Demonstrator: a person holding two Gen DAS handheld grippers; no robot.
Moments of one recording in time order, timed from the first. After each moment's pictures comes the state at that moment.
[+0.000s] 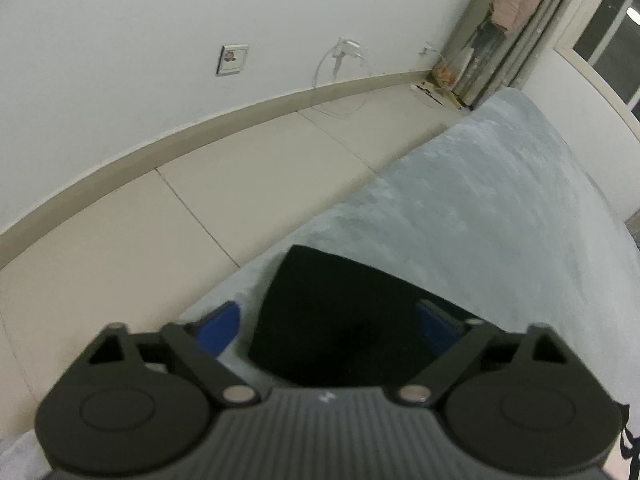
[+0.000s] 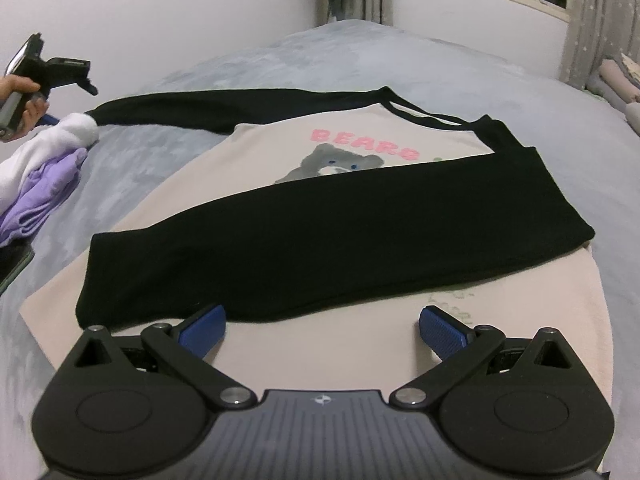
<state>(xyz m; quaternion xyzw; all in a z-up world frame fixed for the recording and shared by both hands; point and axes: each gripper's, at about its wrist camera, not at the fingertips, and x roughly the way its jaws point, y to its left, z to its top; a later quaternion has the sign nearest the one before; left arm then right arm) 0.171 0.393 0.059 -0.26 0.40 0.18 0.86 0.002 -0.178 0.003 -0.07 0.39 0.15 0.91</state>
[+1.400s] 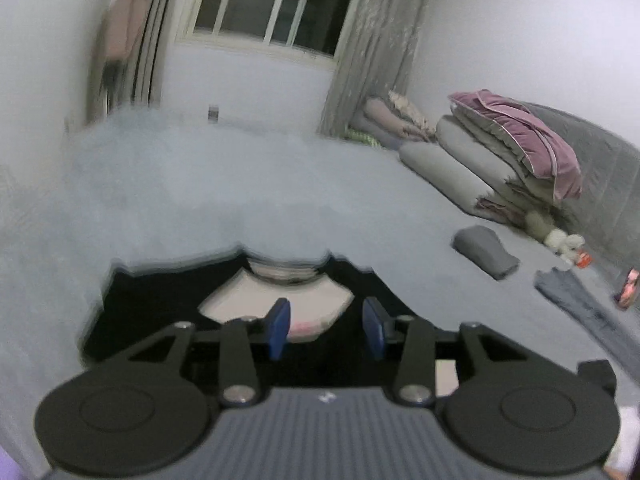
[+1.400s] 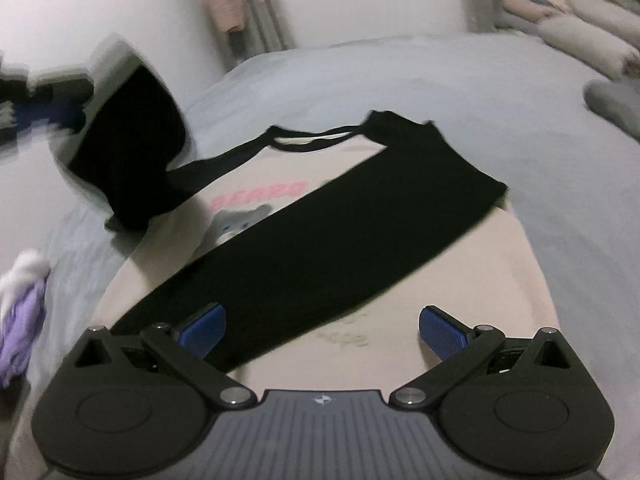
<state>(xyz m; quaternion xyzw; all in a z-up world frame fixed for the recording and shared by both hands) 0.041 -0.020 0.143 -0.08 0.30 -0.26 0.91 0.020 -0.265 0.019 0.12 0.37 0.05 0.92</state>
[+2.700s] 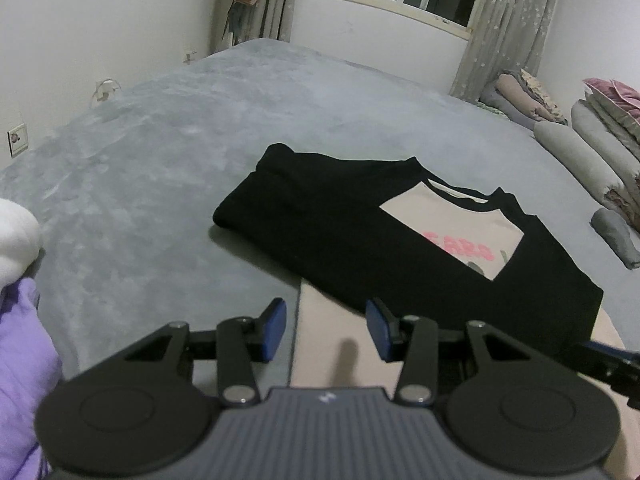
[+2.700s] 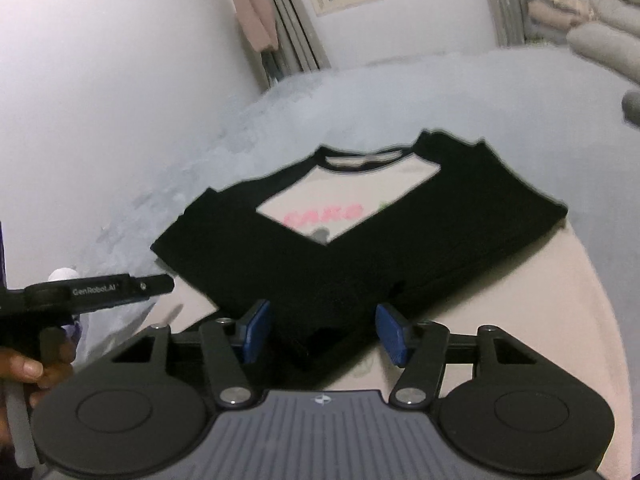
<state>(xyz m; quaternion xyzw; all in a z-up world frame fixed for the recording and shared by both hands) 0.070 0.060 0.034 -0.08 0.37 -0.07 0.92 0.023 -0.228 0.024 0.11 0.31 0.10 0.94</state>
